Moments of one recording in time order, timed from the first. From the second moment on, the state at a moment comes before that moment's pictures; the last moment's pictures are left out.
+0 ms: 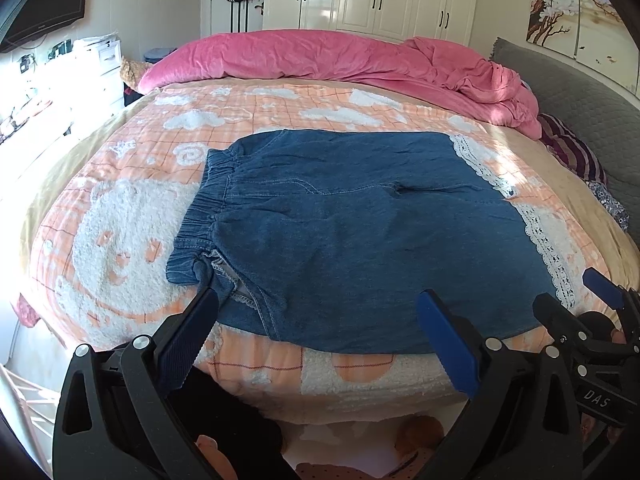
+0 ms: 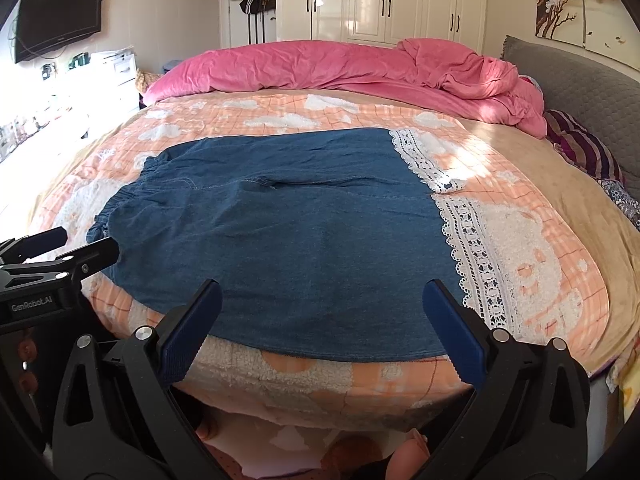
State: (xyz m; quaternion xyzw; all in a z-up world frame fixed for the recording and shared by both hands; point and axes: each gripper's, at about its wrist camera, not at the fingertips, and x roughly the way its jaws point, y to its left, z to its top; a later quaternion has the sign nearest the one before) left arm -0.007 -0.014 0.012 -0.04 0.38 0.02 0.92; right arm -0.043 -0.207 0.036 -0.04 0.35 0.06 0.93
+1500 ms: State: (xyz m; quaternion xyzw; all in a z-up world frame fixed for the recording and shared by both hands) left arm -0.002 -0.010 0.006 -0.05 0.38 0.02 0.92; right arm -0.034 -0.200 0.034 -0.04 0.36 0.06 0.93
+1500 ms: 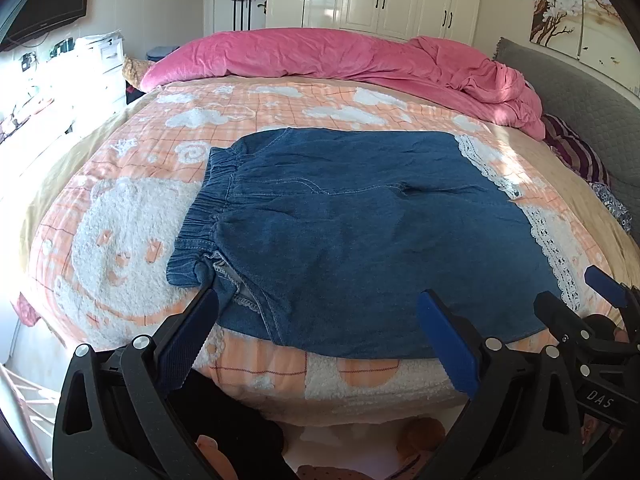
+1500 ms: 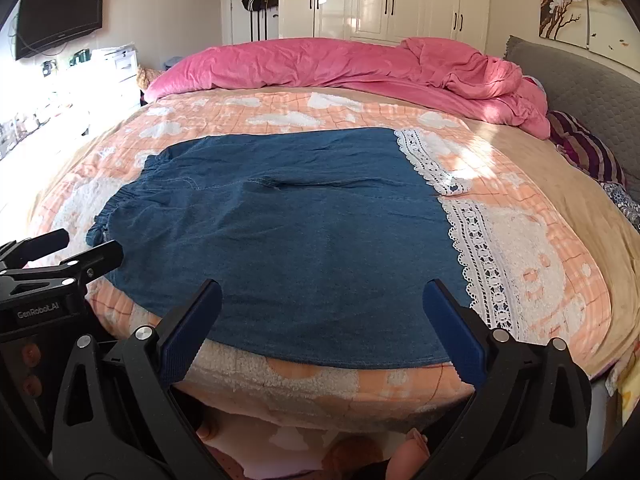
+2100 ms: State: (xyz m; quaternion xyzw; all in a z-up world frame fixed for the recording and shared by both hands) left arm 0.069 0.031 0.006 -0.06 0.39 0.05 0.92; right arm 0.044 -0.179 0.031 -0.04 0.39 0.10 0.91
